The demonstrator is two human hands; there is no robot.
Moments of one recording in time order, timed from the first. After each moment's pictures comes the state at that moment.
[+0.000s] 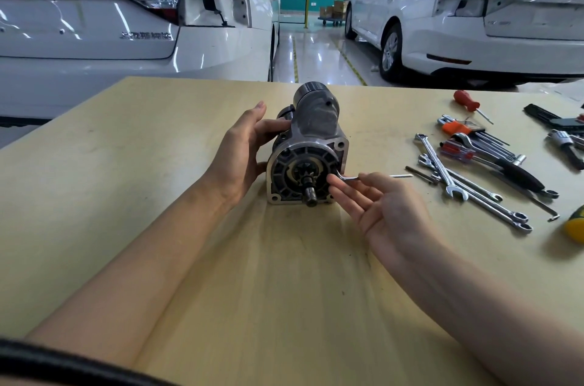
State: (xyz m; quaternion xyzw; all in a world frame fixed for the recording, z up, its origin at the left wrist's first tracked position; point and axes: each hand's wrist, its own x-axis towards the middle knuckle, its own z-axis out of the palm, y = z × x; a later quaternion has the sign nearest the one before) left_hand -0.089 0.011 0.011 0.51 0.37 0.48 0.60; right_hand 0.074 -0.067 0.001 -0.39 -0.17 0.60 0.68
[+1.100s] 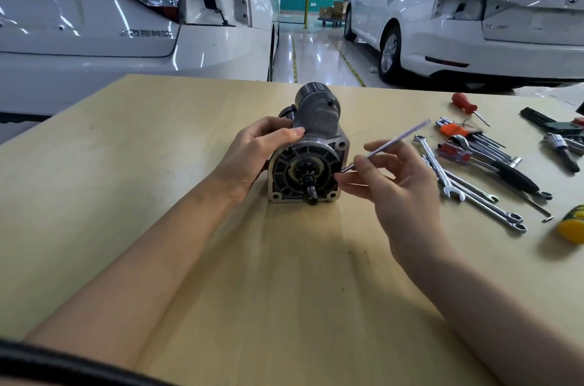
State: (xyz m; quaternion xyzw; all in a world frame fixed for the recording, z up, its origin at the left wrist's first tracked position) left_hand -0.087 0.014 0.005 0.56 0.37 0.49 0.56; right_hand 0.080 -0.074 0.003 -0.47 -0.42 0.37 0.68
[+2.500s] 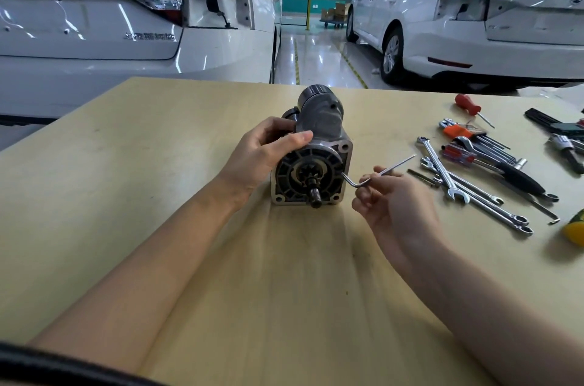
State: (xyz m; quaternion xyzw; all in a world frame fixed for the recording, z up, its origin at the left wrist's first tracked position) left_hand -0.086 0.010 0.006 0.59 0.36 0.49 0.53; right_hand 0.078 -0.068 0.000 -0.44 -0.21 0.54 0.69
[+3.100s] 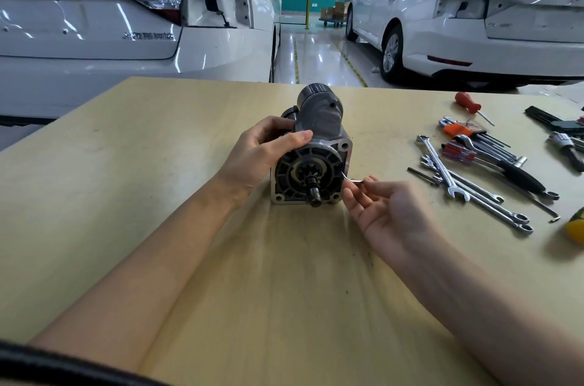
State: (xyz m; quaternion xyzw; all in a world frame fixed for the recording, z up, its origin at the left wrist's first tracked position) left_hand -0.086 0.010 0.007 0.59 0.36 0.50 0.53; right_hand 0.073 -0.065 0.002 -0.38 -0.09 0.62 0.68
